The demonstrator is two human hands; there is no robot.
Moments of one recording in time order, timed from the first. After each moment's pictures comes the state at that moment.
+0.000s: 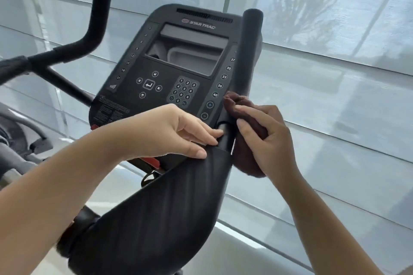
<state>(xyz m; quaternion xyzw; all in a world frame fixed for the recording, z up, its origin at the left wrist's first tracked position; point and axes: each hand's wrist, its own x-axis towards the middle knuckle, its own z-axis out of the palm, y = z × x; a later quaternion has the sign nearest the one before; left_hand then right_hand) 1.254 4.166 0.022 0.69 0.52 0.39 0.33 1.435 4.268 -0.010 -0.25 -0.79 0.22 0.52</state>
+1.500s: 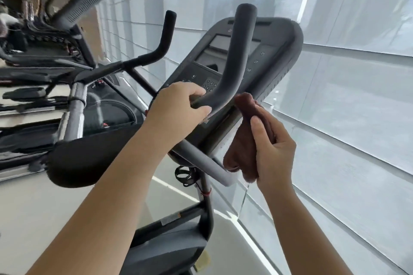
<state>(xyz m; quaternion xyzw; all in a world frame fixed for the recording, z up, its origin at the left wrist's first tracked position) 1.398 4.219 0.026 0.35 0.82 0.41 -0.17 1.490 4.346 -0.032 -0.11 -0.64 0.57 0.51</state>
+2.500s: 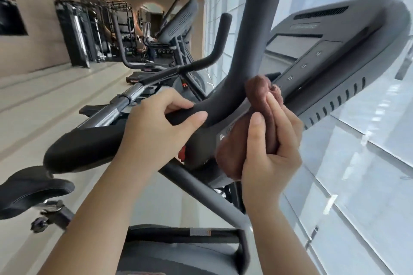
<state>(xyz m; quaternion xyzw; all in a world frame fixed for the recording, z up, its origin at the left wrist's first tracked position) 1.414 4.273 0.005 0.13 0.82 0.47 -0.29 1.420 4.409 -0.038 0.09 -0.56 0.62 0.55</state>
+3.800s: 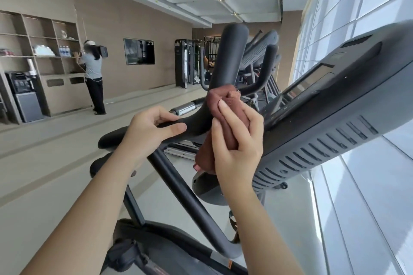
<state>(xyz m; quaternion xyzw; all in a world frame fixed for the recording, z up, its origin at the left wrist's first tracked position) 1.419 4.305 0.004 -0.05 0.77 0.54 -0.34 1.380 4.458 -0.022 0.33 -0.54 0.63 0.45</state>
